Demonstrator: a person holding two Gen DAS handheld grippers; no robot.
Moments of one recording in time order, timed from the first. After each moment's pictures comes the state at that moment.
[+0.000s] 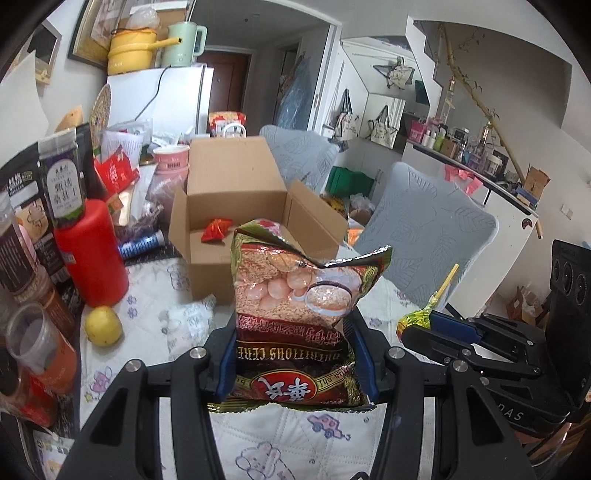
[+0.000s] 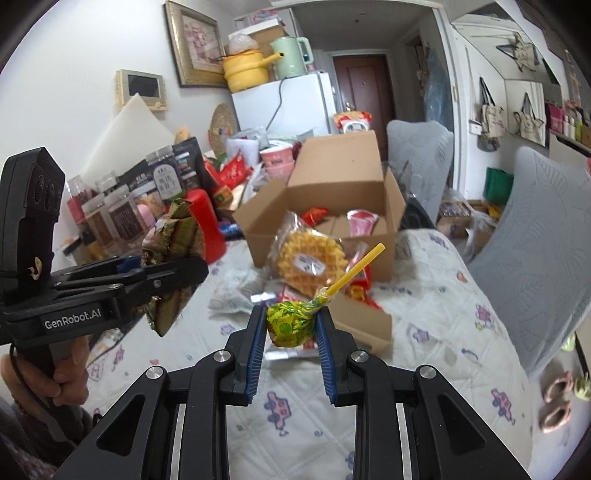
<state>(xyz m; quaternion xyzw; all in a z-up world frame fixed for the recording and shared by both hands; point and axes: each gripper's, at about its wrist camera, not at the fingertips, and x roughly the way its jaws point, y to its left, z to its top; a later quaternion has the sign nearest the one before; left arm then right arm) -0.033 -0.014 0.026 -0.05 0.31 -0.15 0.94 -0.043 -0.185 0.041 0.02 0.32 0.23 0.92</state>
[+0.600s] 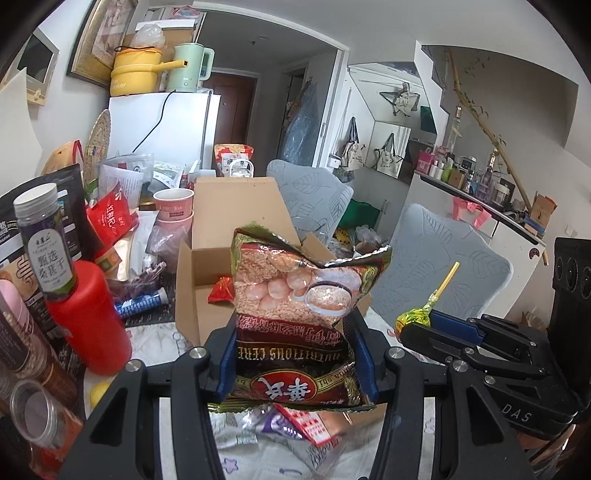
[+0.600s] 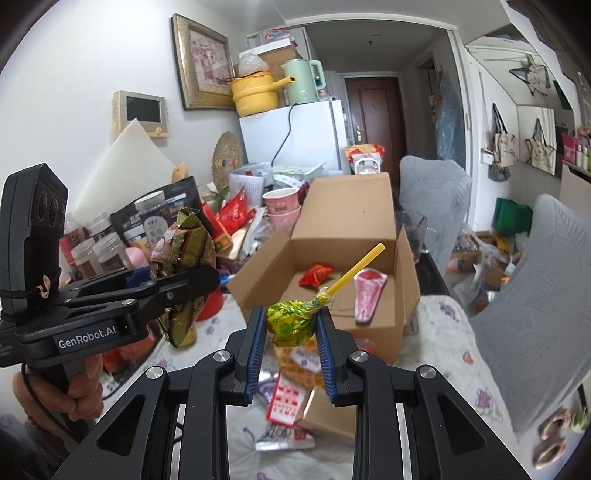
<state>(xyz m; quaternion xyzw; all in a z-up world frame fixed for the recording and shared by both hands) 0.047 0.001 0.058 -0.06 0.26 -0.14 0.95 0.041 -0.167 0.080 0.01 0.28 0.24 0.93</state>
